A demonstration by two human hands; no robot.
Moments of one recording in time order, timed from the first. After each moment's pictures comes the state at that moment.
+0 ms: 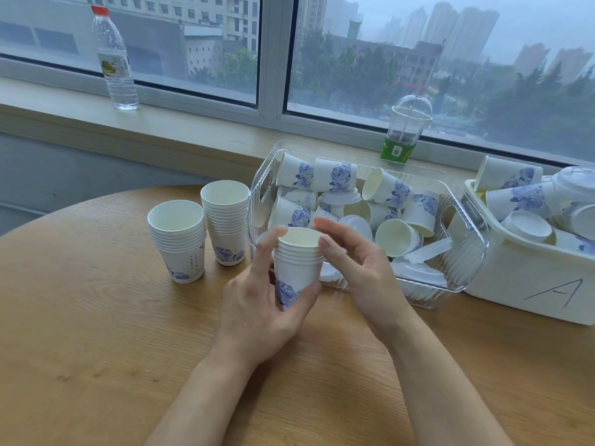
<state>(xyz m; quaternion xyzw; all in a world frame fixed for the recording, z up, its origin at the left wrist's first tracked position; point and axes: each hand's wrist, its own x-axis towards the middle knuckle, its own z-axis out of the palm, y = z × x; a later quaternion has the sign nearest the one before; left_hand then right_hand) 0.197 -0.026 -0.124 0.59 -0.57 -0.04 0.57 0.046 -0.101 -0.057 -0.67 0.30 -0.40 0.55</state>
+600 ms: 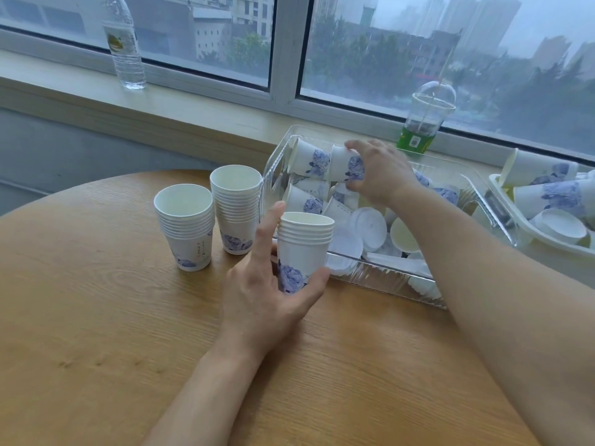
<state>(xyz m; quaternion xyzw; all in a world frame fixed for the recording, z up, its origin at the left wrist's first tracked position) 0.199 -0.026 -0.121 0.63 -0.51 -0.01 0.58 0.090 -0.260 -0.003 -0.88 0.46 -0.13 -0.05</state>
